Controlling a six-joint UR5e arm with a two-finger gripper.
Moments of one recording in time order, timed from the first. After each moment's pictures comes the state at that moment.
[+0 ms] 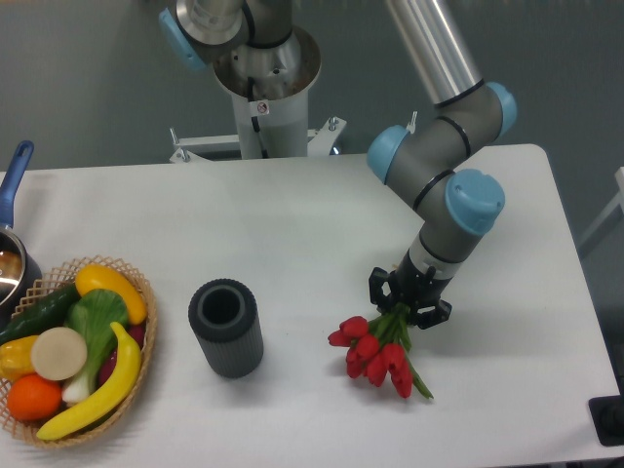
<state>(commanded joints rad) 2.70 -2.05 -1.68 -0.91 1.22 1.13</state>
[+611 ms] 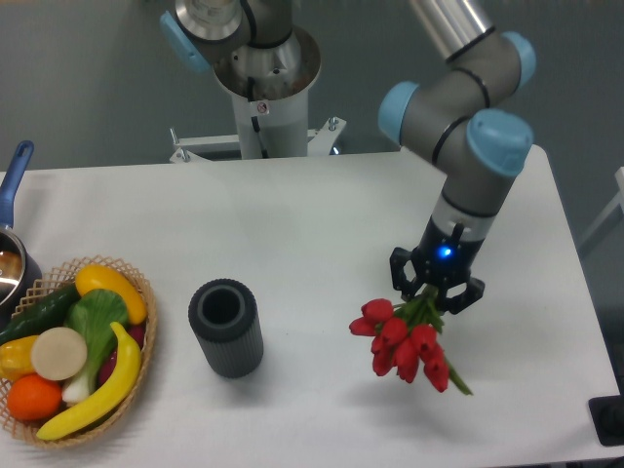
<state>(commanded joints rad) 2.79 -1.93 -1.65 -0.89 1.04 1.11</state>
